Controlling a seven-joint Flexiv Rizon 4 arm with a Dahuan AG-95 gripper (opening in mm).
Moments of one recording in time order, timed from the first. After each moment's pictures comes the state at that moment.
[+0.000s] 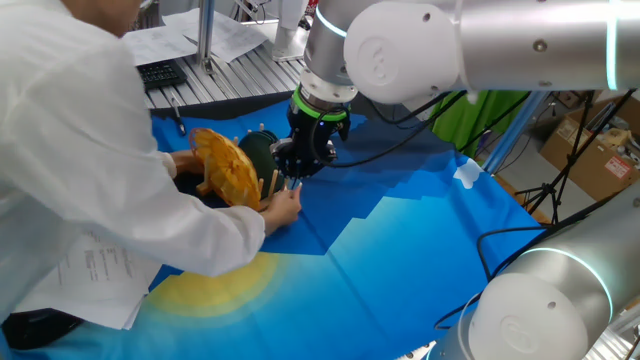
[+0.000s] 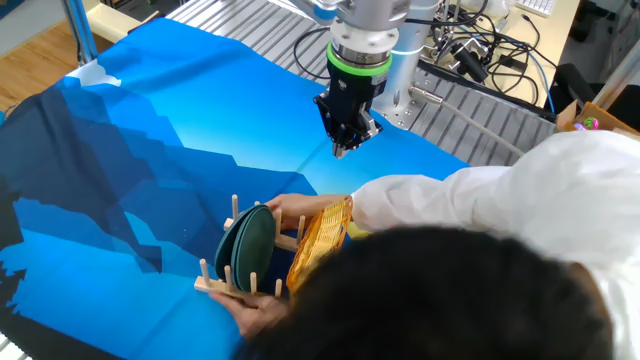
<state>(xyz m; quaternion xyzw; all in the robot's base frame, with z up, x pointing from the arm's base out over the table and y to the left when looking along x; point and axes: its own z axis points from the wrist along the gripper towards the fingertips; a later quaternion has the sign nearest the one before) 0.425 0.065 0.190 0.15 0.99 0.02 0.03</state>
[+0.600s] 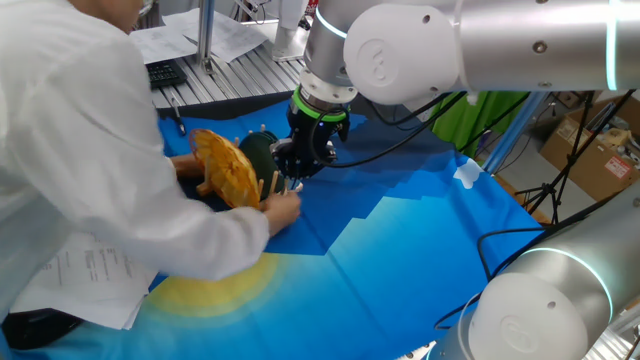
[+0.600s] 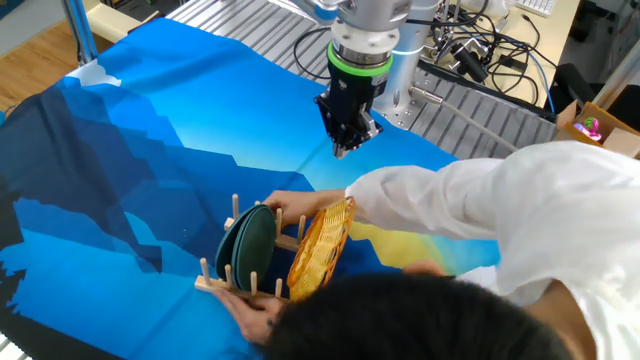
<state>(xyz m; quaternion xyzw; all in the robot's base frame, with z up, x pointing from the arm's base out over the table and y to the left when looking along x) 0.425 0.065 0.189 0.17 0.99 0.02 0.03</state>
